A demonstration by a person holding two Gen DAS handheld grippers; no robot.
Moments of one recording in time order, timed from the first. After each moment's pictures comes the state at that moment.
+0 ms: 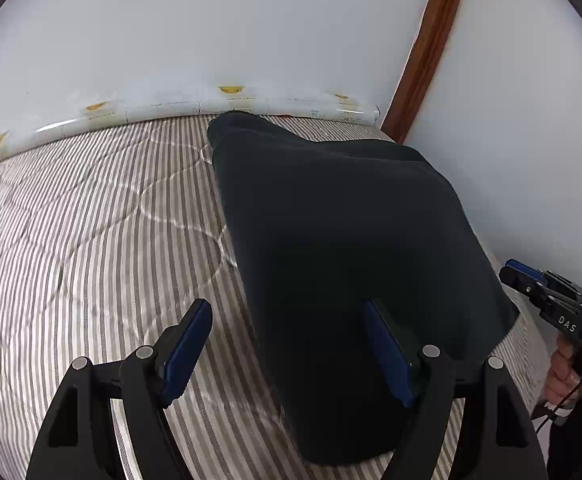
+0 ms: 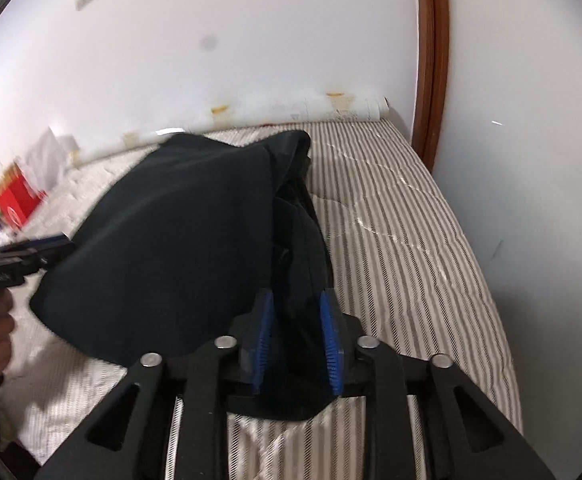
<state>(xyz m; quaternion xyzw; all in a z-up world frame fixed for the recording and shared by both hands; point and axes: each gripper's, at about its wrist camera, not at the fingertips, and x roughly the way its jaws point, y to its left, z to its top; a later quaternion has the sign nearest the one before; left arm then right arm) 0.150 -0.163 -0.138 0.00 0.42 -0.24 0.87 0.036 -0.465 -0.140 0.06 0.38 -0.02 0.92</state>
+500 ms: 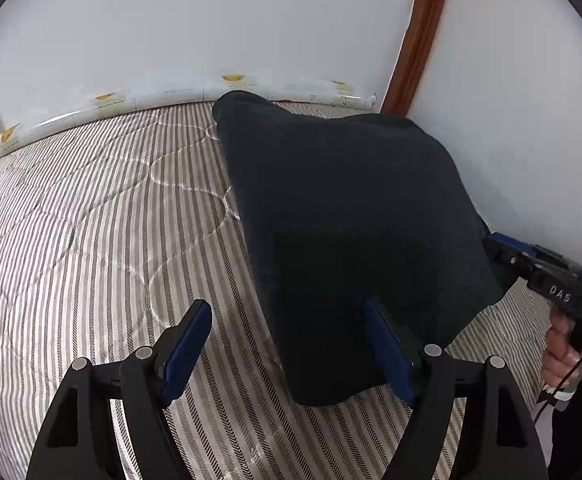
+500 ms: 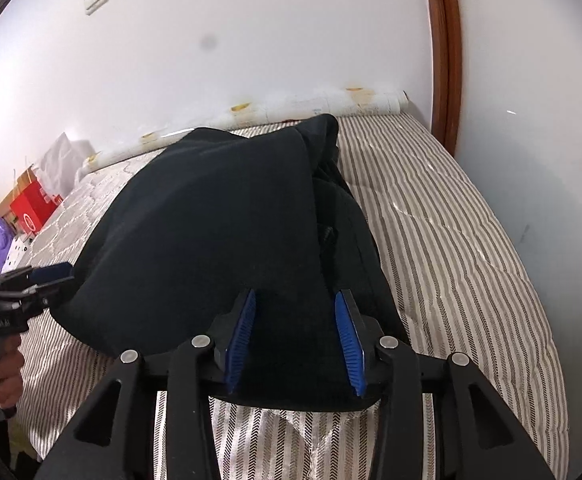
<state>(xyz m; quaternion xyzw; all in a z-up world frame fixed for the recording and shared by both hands) 0.117 -0.155 -0.156 0.02 0.42 -0.24 0.88 0.040 -0.442 -0.159 0.07 0.37 0.00 0.92</state>
